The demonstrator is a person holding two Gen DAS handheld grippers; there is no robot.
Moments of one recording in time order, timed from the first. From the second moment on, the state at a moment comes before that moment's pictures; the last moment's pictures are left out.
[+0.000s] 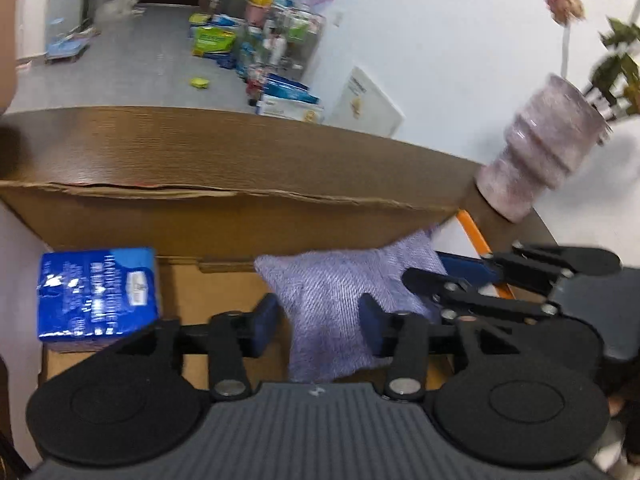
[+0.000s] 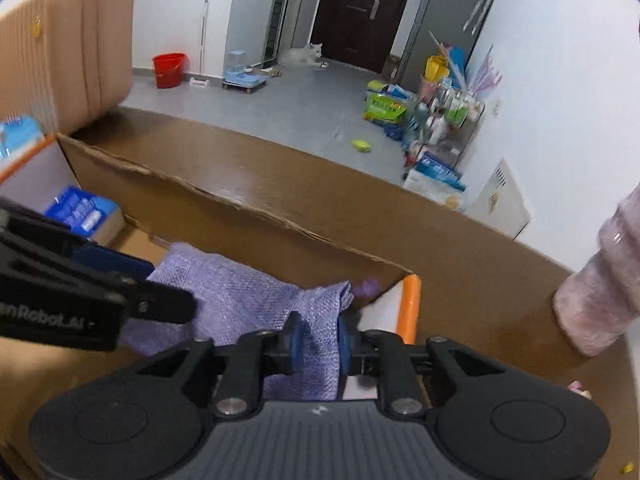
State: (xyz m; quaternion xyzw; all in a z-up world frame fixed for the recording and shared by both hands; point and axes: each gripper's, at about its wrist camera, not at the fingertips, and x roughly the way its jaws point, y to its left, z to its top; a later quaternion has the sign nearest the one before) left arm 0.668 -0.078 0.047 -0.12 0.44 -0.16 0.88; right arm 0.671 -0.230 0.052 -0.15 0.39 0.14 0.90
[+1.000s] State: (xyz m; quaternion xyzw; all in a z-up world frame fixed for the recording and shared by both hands) left arm 0.270 0.023 0.114 0.01 0.26 -0.12 0.96; right arm 0.297 -0.272 0.154 -0.07 0.22 0.24 0.94
